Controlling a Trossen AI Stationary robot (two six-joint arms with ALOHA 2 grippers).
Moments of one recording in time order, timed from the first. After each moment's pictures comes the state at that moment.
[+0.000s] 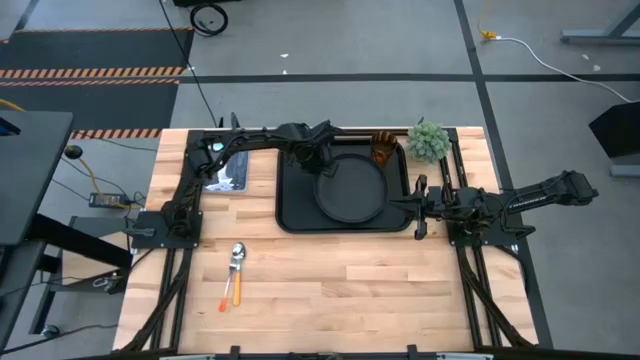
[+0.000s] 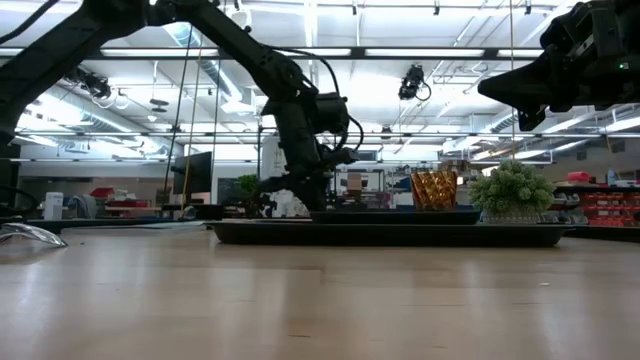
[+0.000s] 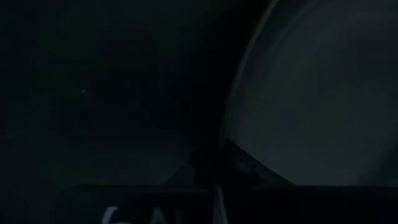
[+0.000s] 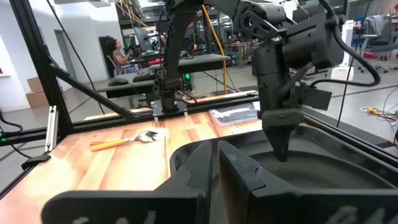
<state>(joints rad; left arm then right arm) 0.46 2.18 1.67 -0.73 0.15 -0.68 0.12 0.42 0.01 0.46 0.29 0.09</state>
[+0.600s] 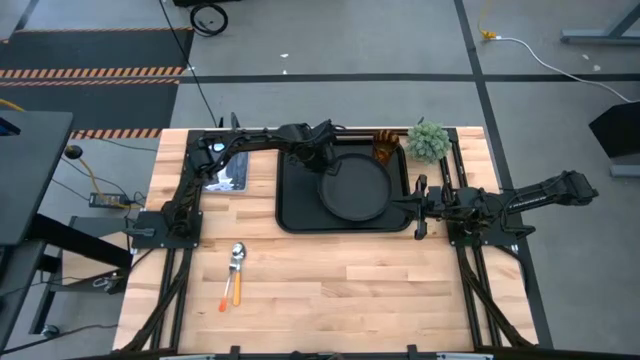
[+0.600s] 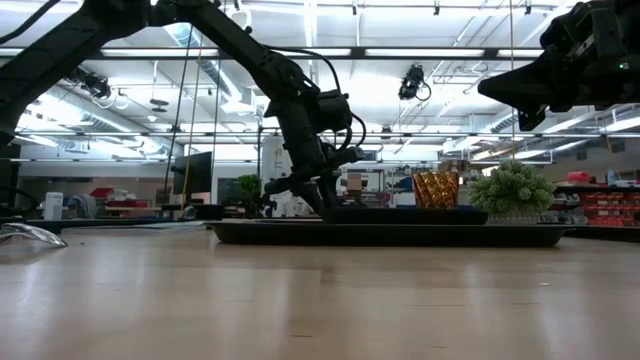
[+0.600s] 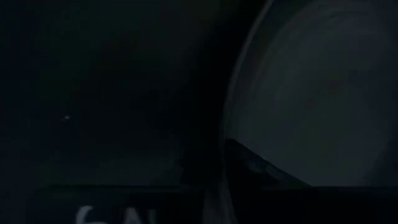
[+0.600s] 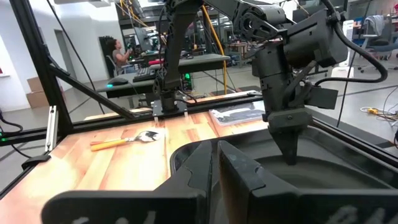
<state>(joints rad) 0.46 2.19 1.67 -0.66 0.13 -0.70 0.12 0.42 0.01 0.46 0.29 0.09</state>
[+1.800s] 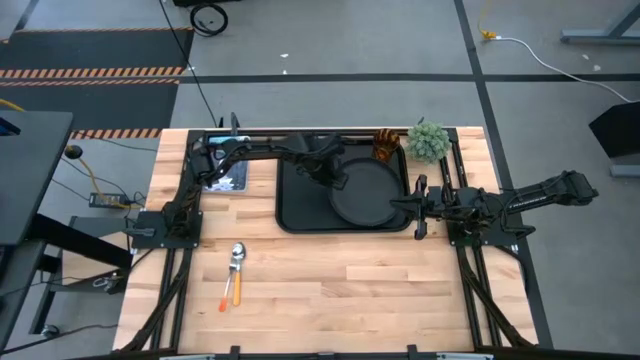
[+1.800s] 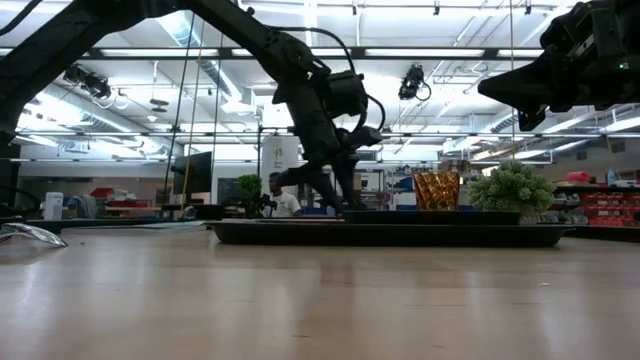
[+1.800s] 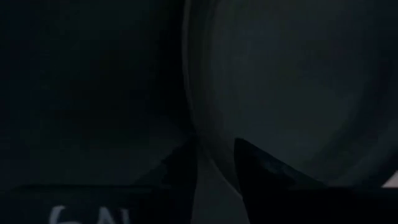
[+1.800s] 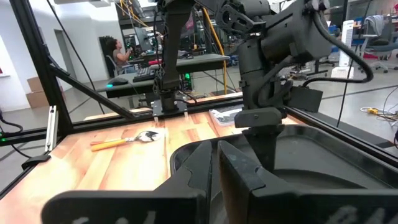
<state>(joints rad) 0.36 2.17 1.70 -0.69 0.17 -0.70 0.12 0.42 0.01 0.46 0.29 0.09</state>
